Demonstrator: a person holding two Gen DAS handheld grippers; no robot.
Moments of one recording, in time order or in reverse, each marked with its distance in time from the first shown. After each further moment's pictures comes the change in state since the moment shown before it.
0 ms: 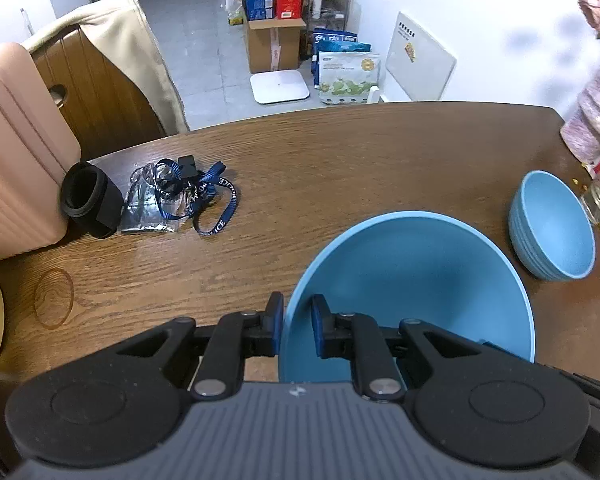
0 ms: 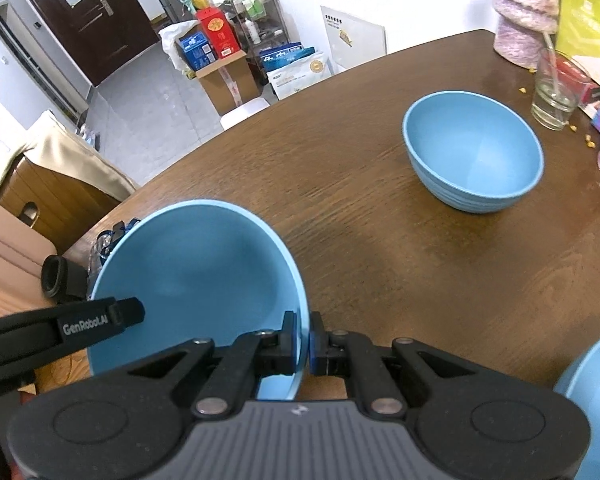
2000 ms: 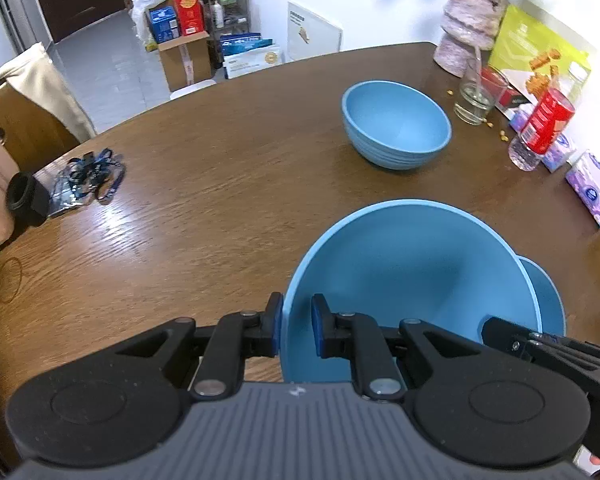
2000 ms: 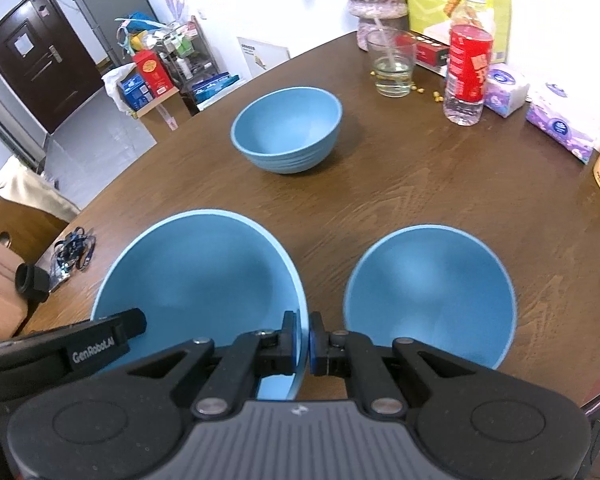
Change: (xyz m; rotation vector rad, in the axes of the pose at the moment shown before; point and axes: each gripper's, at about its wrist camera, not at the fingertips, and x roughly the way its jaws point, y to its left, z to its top) left arm -0.071 -0.124 -0.114 0.236 -0.019 -0.110; right arm -0.106 -0.126 -0.089 0.147 -0.081 -0.107
